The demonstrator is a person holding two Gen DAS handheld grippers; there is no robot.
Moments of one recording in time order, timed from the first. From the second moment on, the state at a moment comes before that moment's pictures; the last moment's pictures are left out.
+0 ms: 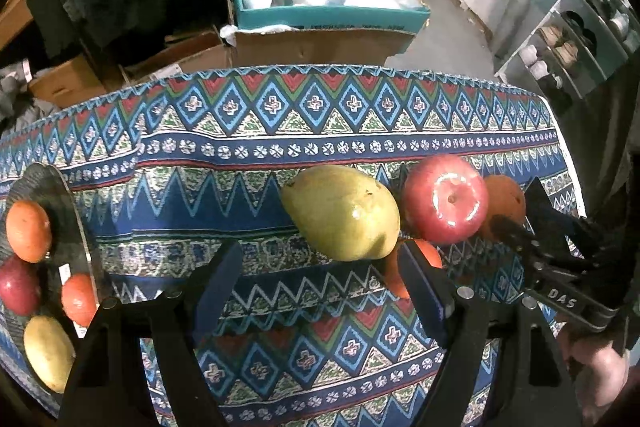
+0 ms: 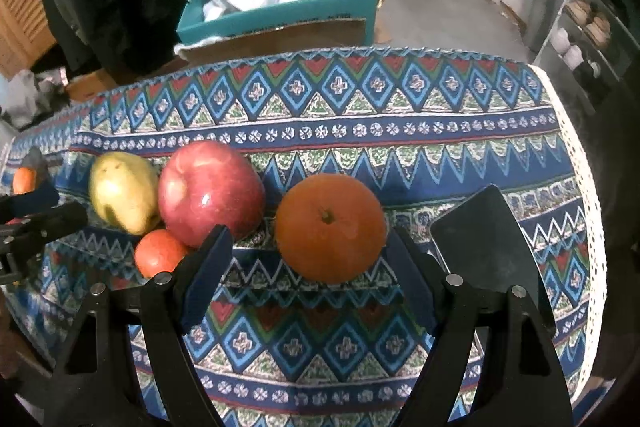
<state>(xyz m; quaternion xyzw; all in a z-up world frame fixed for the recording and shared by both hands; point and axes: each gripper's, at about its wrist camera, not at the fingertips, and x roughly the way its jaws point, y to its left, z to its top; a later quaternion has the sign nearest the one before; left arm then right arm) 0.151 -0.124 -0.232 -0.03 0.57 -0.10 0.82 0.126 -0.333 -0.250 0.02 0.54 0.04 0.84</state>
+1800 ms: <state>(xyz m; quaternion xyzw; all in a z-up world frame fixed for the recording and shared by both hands) 0.155 -0.138 -0.254 -0.03 0.56 -0.12 0.82 0.116 -0.321 -0.215 0.00 0.49 0.03 0.87</state>
